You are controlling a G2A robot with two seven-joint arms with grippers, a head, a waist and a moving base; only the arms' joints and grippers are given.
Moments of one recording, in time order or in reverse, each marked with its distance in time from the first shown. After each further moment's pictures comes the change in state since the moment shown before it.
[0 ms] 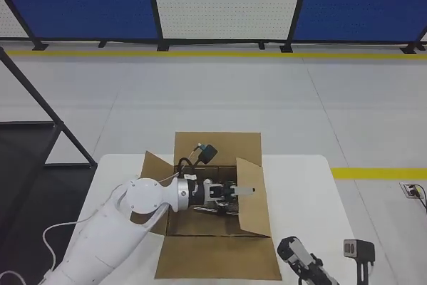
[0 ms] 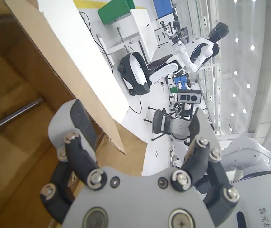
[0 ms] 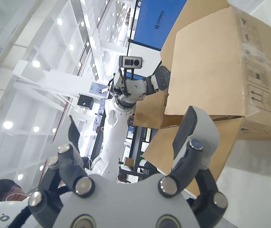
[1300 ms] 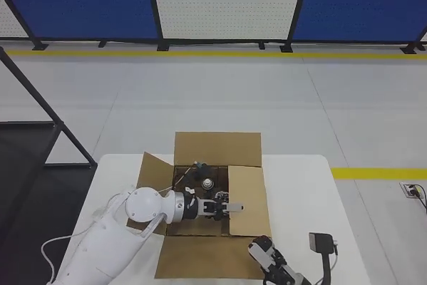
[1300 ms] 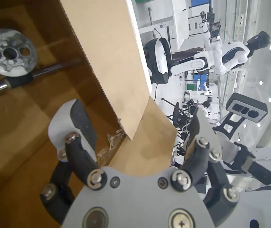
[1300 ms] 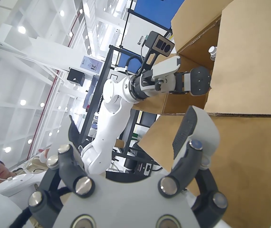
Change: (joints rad) left arm 0.109 0.006 -0.066 0.011 0.167 0.128 -0.111; right arm 0.092 0.049 -0.168 0.024 -0.156 0.061 -0.051
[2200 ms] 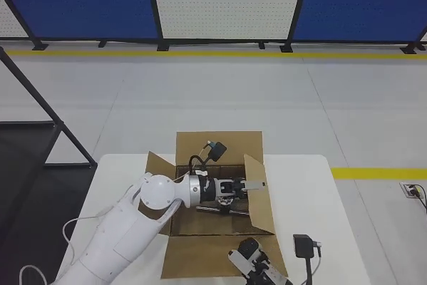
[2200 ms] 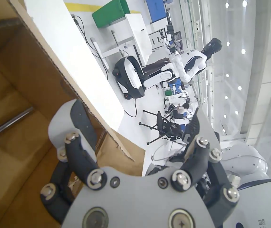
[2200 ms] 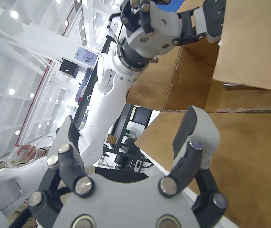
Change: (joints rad) left arm -0.130 -0.110 0.070 0.105 -0.155 -0.157 0.120; right arm 0.041 0.024 -0.136 0.024 -0.165 -0.001 -0.079
